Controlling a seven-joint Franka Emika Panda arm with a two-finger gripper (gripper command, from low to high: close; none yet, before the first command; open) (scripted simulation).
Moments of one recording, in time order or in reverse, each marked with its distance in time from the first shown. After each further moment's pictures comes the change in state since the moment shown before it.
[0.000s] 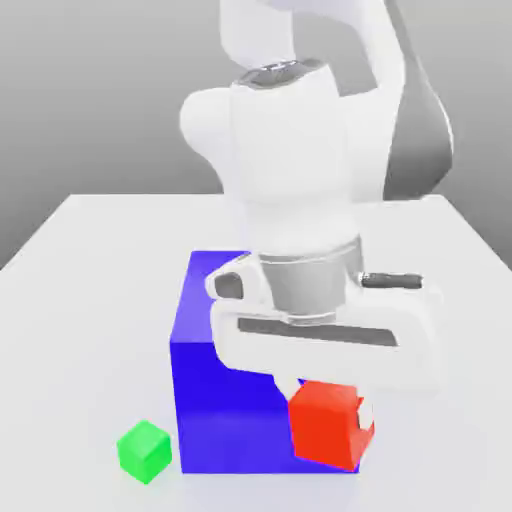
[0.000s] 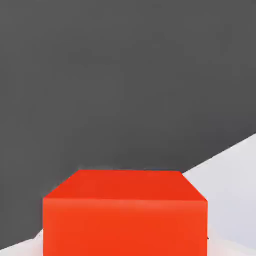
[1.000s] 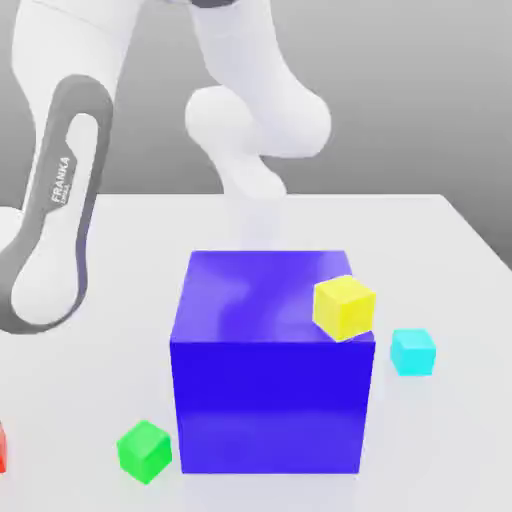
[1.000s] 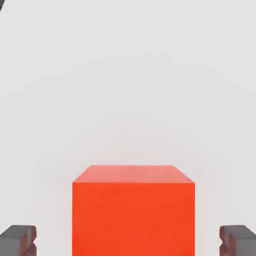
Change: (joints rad) arm -0.599 0.525 -0.413 0.229 -0.025 0.053 -0.156
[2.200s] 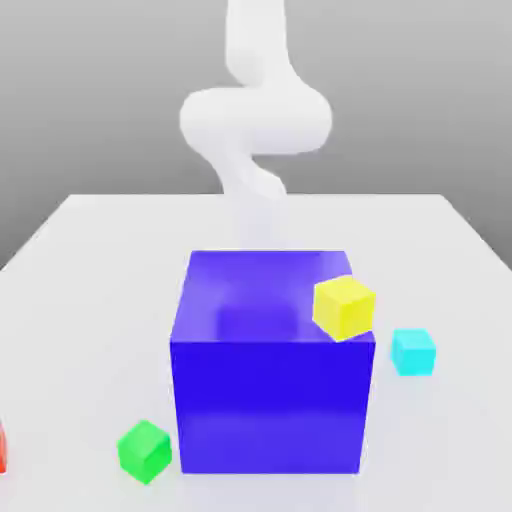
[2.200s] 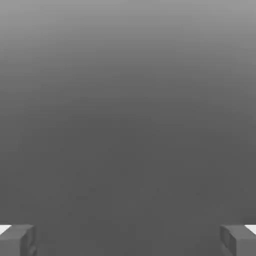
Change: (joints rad) arm 0.392 -1.258 0.218 -0.102 -0.294 -0.388 -0.227
